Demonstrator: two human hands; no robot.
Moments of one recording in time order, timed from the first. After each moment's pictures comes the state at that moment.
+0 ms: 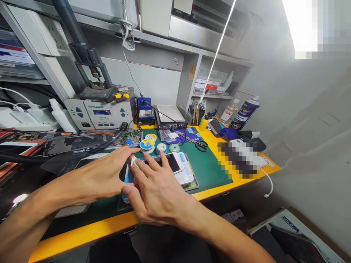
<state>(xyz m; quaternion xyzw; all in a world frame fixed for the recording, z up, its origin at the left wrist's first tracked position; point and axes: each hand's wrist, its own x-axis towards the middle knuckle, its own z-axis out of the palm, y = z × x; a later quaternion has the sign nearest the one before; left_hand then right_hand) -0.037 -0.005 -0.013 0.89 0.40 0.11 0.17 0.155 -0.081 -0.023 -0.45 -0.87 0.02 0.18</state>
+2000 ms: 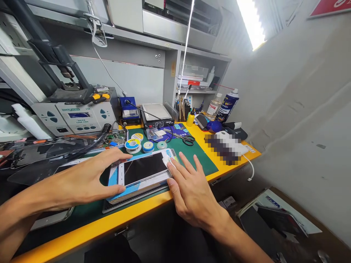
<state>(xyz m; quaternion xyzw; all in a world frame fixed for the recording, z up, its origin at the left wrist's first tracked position) -0.030 -0.003 -0.005 0.91 0.36 0.10 0.18 0.243 -0.134 -0.047 -0.58 -0.79 -0.09 0.18</state>
